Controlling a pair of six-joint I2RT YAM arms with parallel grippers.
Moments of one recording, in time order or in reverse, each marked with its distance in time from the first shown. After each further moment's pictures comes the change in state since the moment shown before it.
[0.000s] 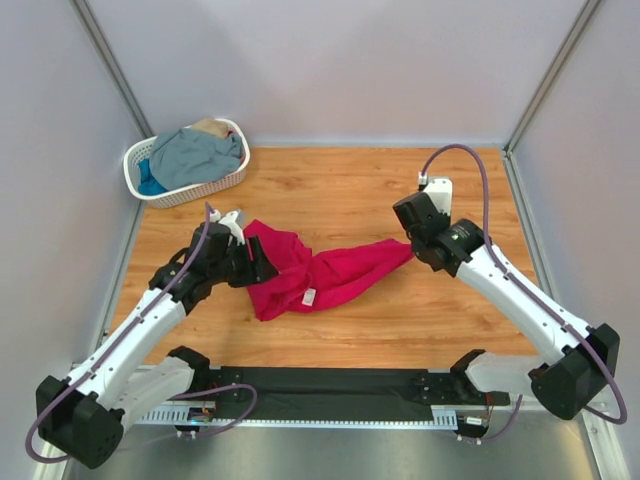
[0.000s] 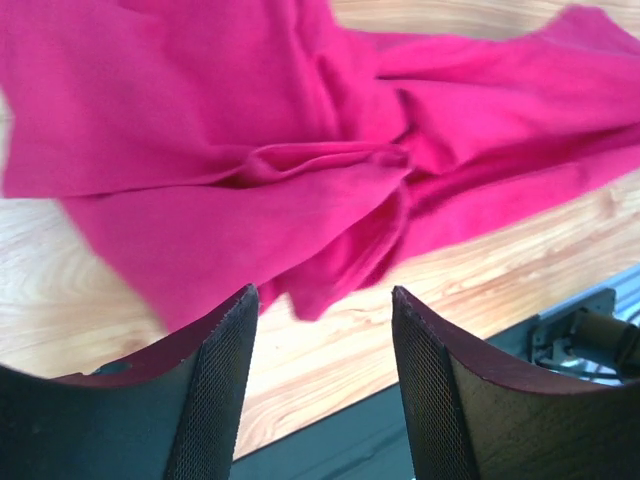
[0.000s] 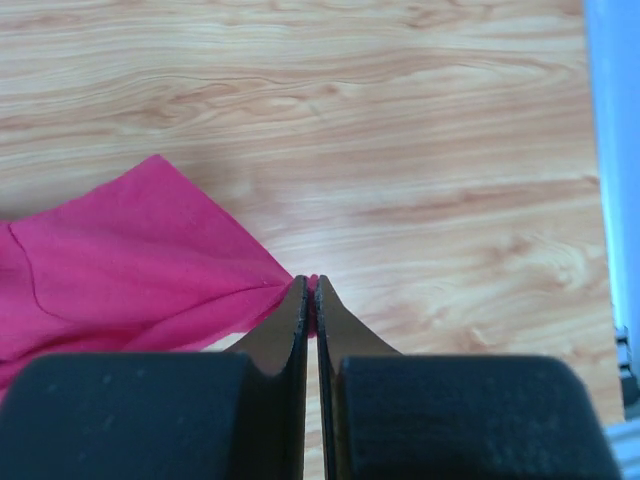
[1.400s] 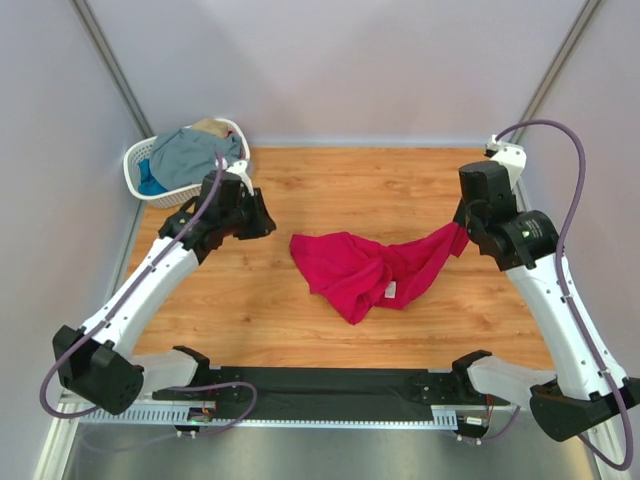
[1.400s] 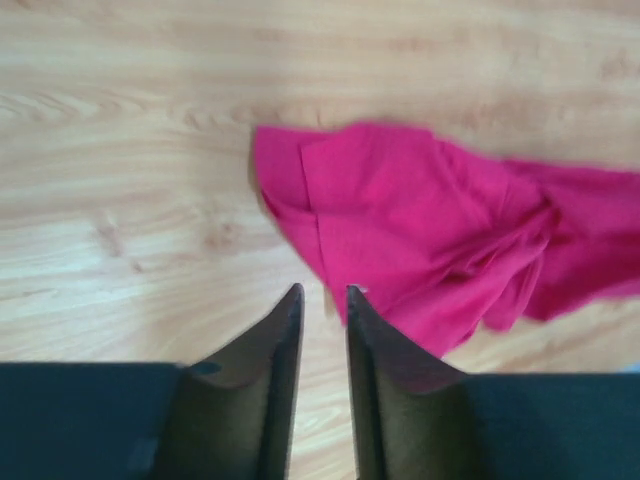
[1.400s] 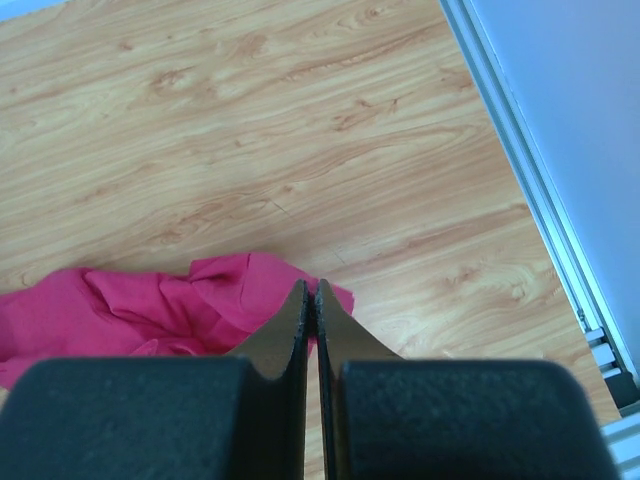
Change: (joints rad) left arm 0.007 0.291 0.452 -0.090 -0.174 0.098; right arm -0.236 -0.122 0.294 -0.146 -0.035 -0.028
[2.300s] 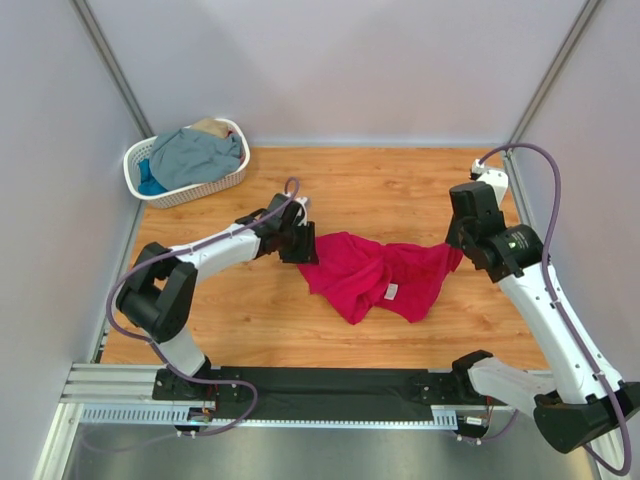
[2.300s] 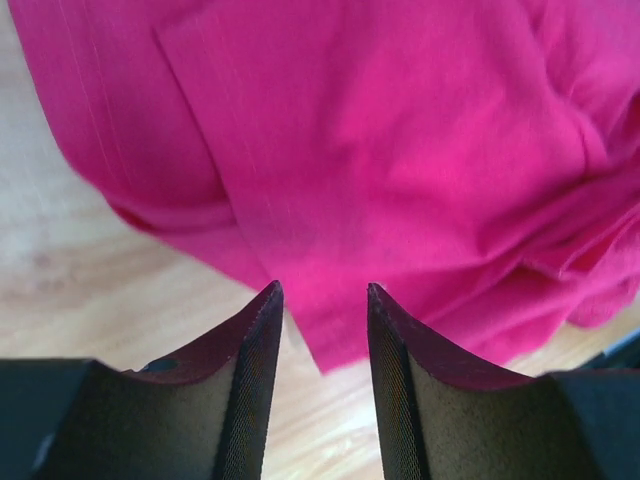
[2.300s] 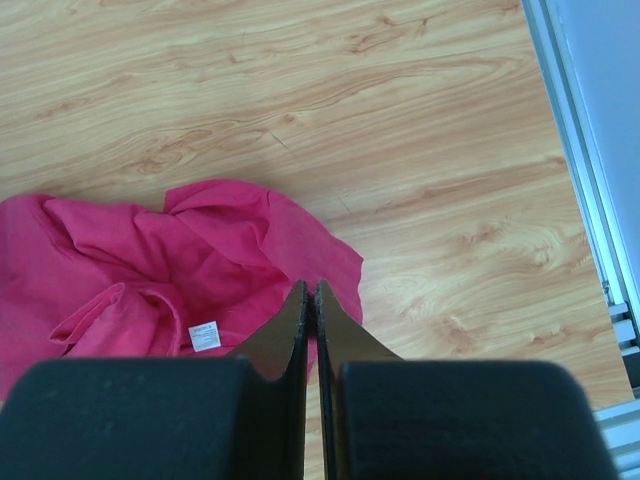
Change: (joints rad) left arm -0.163 0.445 -0.142 0.293 0.176 -0.019; right arm -0.002 -0.061 -0.203 0.029 -0.093 -0.004
